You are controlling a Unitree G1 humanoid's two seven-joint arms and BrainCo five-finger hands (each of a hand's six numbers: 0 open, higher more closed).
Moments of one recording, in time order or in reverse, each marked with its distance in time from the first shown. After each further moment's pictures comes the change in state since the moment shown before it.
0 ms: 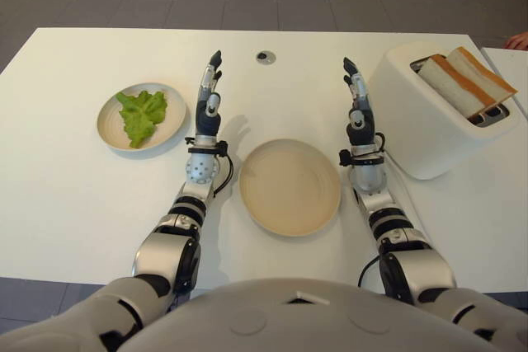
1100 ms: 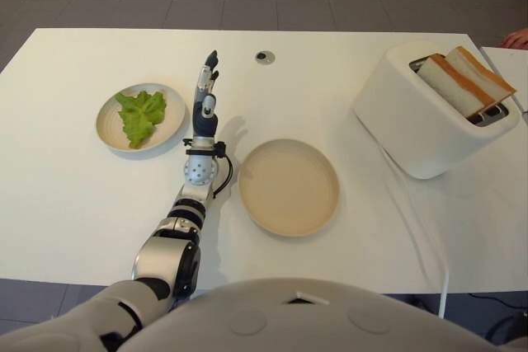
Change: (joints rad) left arm 0.025 -0.001 0.006 -0.040 -0.032 0.002 -0.022; right arm 0.409 -0.575 -0.530 -0.343 -0.367 0.702 -0.173
